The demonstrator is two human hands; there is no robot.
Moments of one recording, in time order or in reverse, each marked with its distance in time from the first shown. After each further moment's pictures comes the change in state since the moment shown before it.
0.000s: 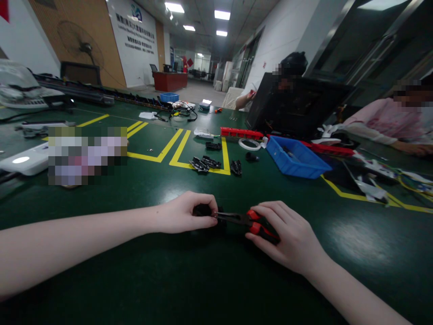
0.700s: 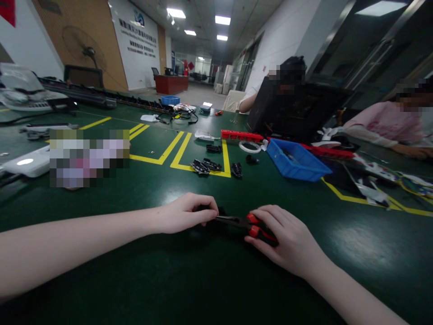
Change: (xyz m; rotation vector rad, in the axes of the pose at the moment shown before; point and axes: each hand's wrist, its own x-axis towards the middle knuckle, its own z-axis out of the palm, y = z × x) left_hand 0.000 0.000 -0.001 -0.058 0.004 -0.052; right_hand -0.001 0.000 0.002 0.027 -0.053 0.016
